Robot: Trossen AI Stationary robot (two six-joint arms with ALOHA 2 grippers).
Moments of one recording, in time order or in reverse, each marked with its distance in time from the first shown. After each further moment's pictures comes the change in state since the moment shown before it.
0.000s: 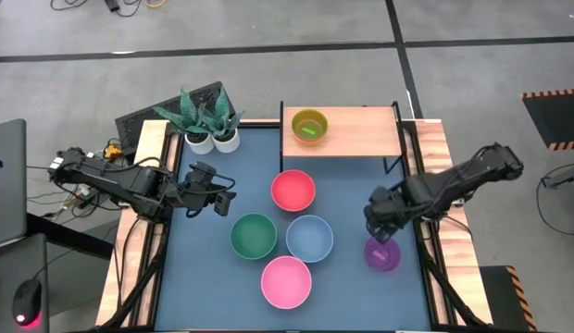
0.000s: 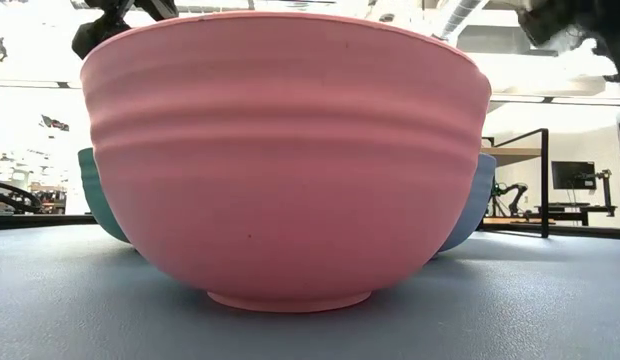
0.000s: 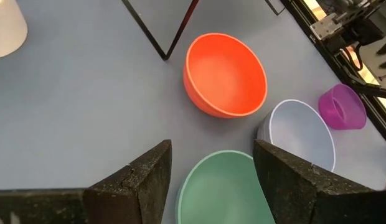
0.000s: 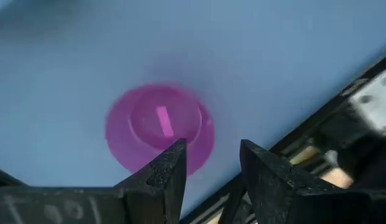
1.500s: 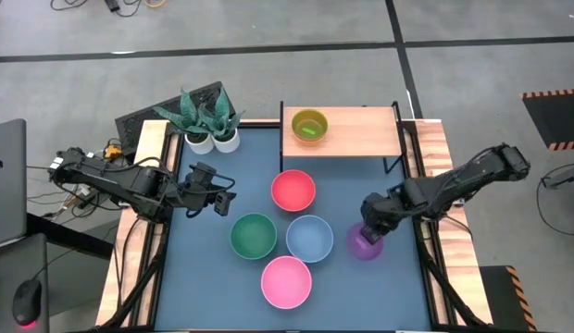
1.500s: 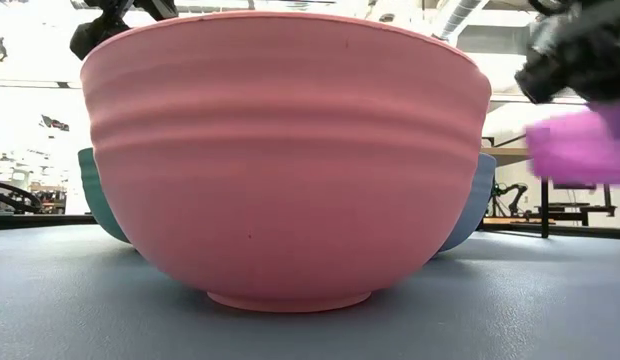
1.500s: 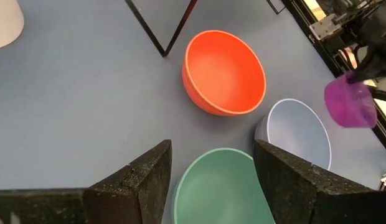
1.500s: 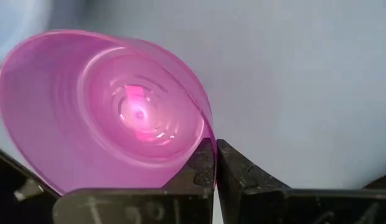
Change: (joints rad) left arm 0.000 0.000 0.000 0.000 0.011 -0.026; right arm -0.085 -0.092 -0.254 0.401 -0.087 0.037
